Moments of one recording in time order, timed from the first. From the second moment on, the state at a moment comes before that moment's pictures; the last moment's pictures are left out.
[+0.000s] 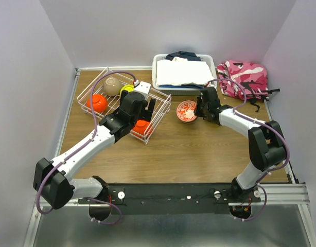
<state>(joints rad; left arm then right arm) -0.66 1.24 1.05 -0.33 -0.41 -0.09 0.38 1.67 1.03 -0.10 0.14 0.42</state>
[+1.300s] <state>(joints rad) -0.66 1.39 1.12 -0.46 -0.42 -0.11 0.38 1.51 1.10 -0.26 0.15 0.42</state>
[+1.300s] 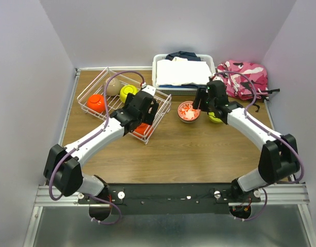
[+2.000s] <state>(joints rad) -0.57 1.44 1.10 -0.53 -0.38 -0.26 0.38 1.18 0.91 -0.22 0.09 0.38</state>
